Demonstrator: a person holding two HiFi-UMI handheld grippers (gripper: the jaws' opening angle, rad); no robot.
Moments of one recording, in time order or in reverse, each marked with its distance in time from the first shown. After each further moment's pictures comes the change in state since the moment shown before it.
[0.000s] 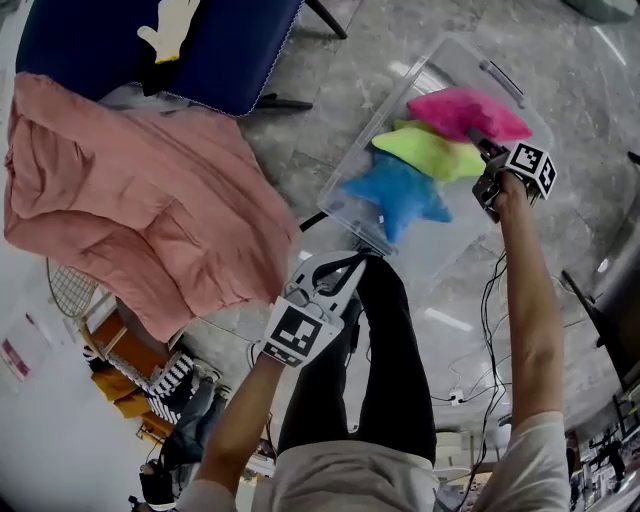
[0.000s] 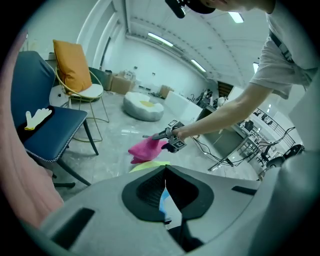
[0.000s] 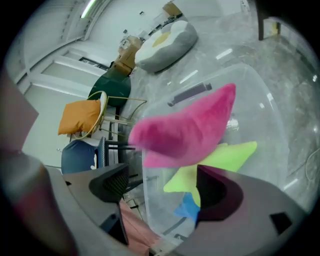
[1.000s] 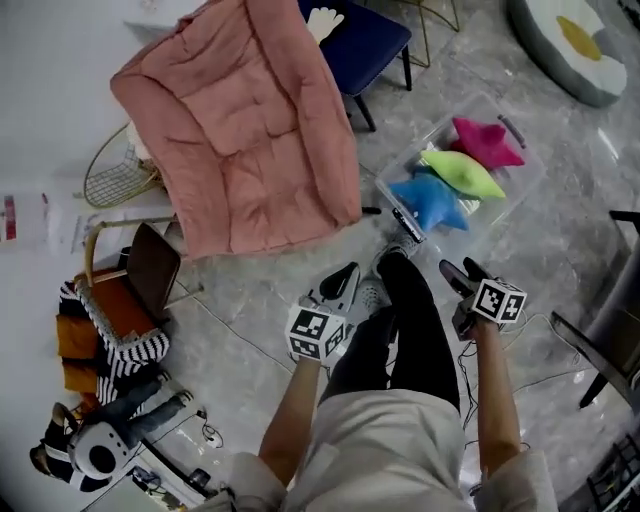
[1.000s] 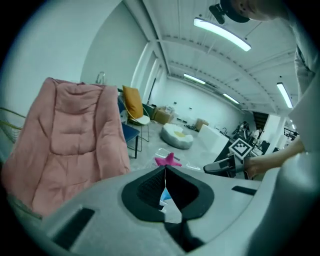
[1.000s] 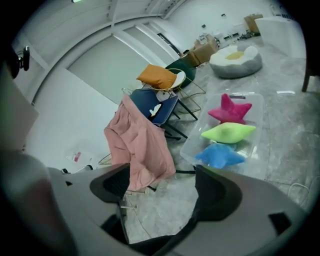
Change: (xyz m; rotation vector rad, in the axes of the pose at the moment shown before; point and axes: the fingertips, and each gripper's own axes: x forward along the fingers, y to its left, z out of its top) left arm -0.253 -0.152 -0.134 -0.290 -0.387 0.428; right arm -0.300 0.070 -0.386 -0.634 0.098 0.249
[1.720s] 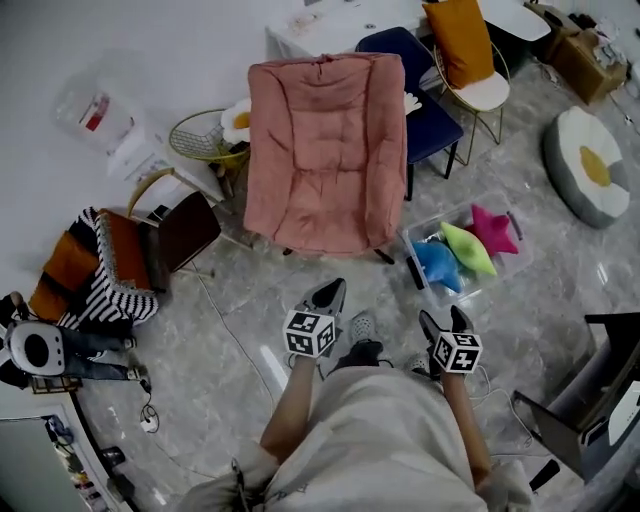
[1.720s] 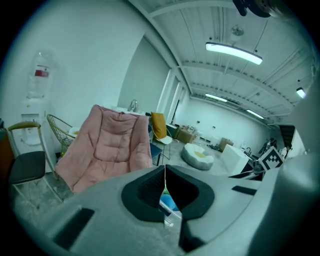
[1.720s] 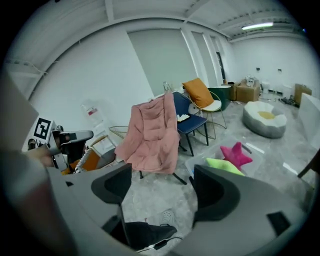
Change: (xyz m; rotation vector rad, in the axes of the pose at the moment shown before) left arm -0.205 -0.028 0.024 -0.139 -0.219 0.278; right arm -0.127 0.159 -0.058 -0.600 -0.013 -0.084
